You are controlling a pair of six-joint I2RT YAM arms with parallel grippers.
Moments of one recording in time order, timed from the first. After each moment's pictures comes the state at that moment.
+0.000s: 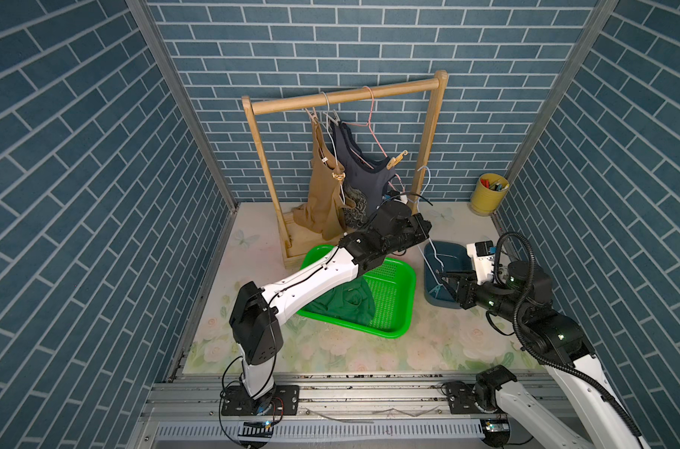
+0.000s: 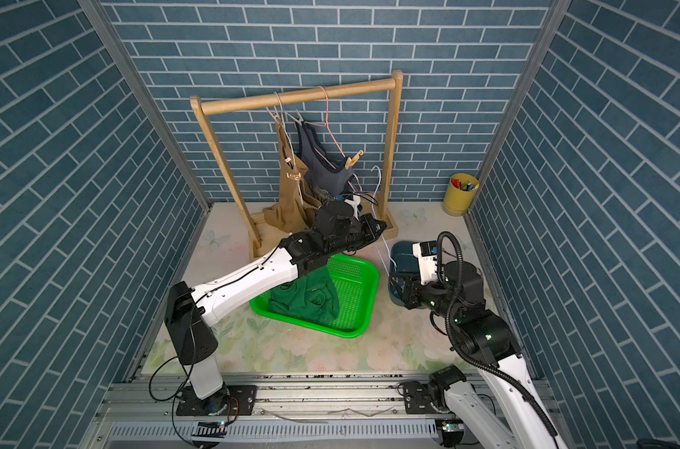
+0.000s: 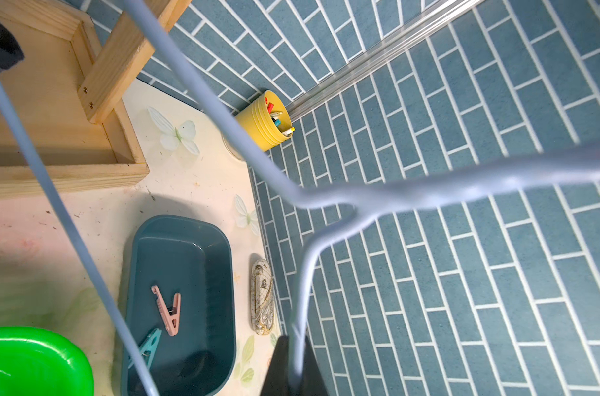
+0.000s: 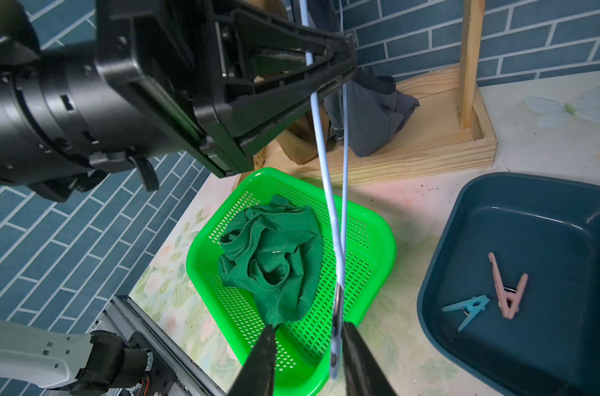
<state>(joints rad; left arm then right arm) -0.91 1.81 1.72 -0.18 0.02 -1.08 0.41 0.68 0.92 -0.67 -0.33 0.34</state>
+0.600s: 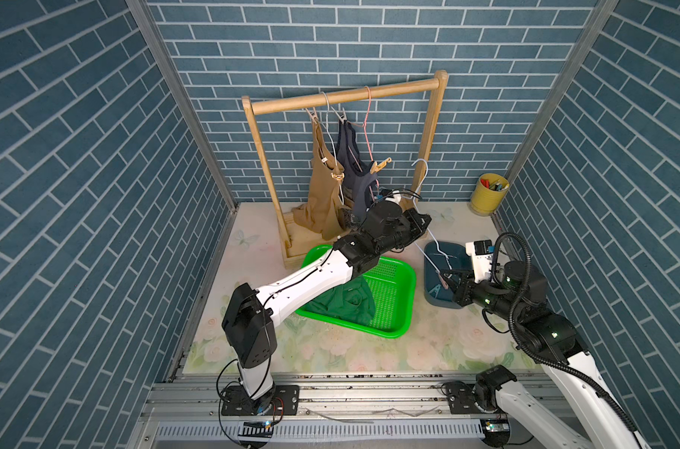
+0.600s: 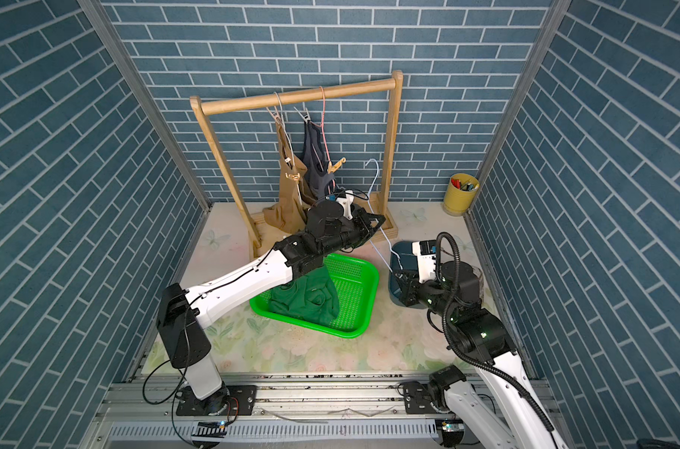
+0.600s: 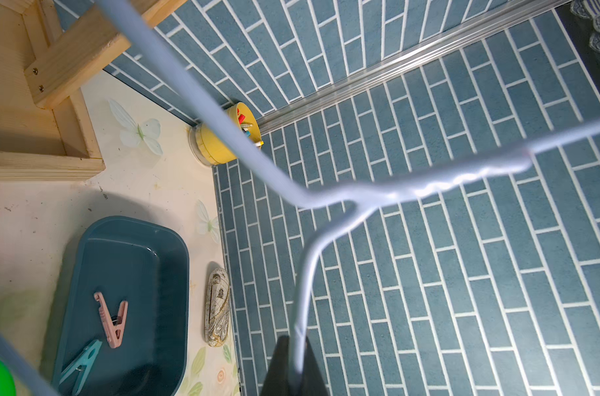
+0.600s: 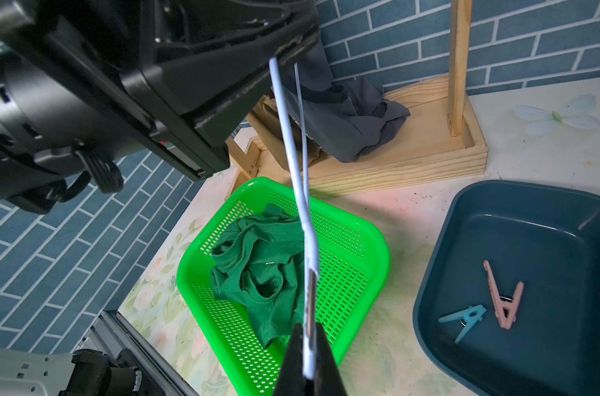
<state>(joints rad) -0.89 1.77 1.64 -0.02 0.06 -1.21 0.43 0.67 0.89 -0.62 -0.29 0.35</state>
